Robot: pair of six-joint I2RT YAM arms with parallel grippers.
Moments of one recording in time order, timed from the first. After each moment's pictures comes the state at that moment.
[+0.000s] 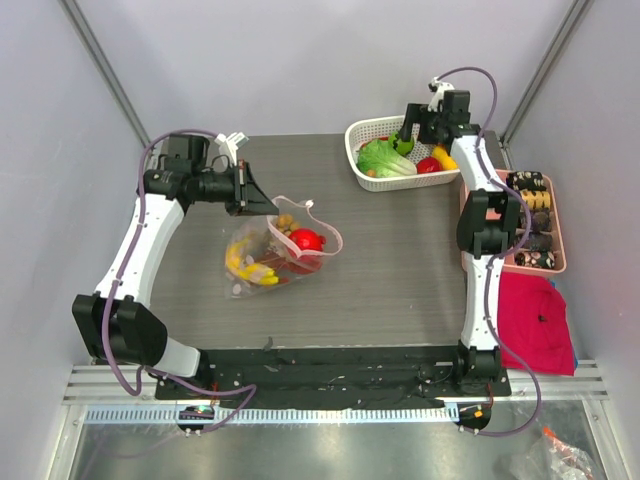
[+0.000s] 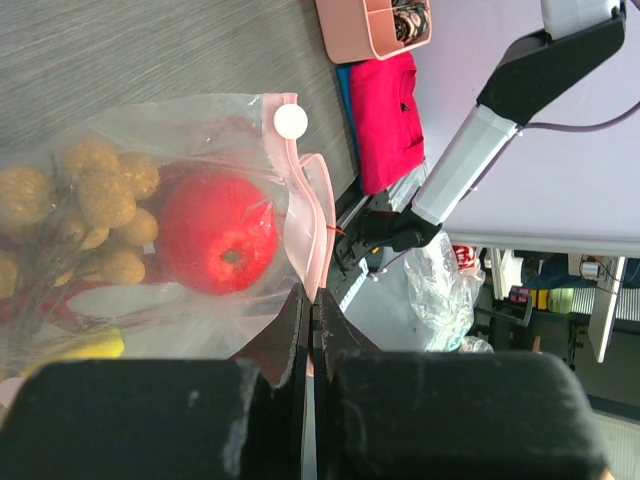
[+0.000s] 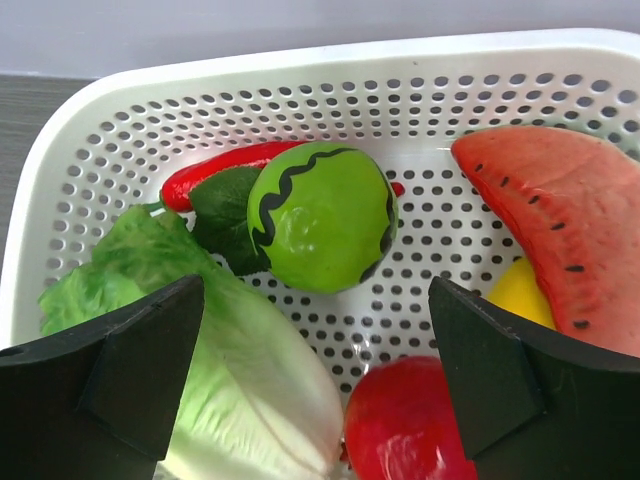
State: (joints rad) left arm -0.14 1.46 1.47 -0.84 0.97 -0.34; right arm 0.01 2.42 2.29 -0.41 -0.27 0.07
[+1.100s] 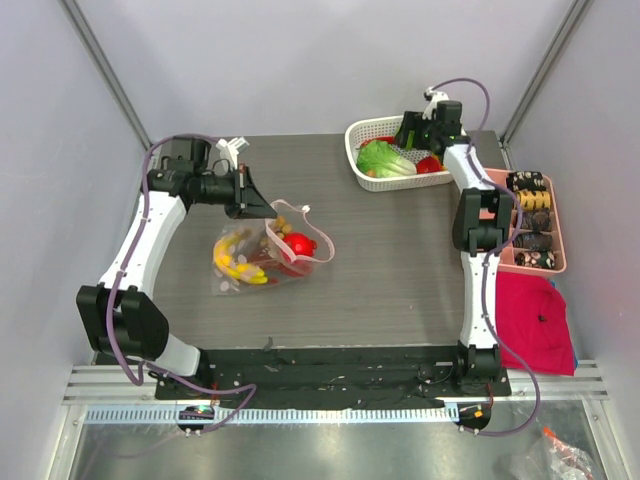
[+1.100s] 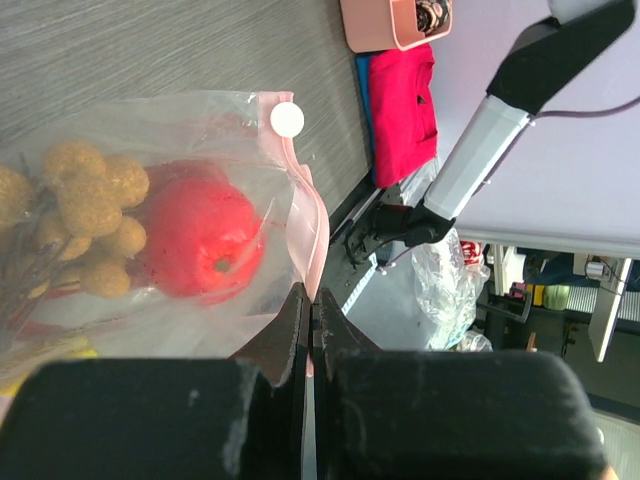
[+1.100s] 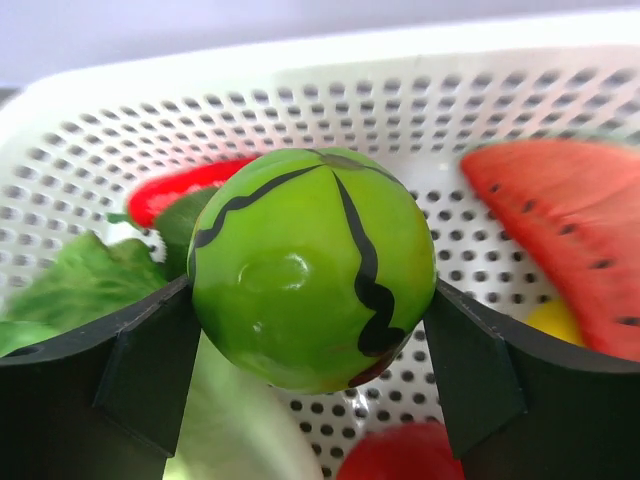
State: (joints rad) left arm -0.12 1.50 1.44 -0.86 0.97 -0.29; right arm 0.01 2.53 2.25 -0.22 -0.26 0.10
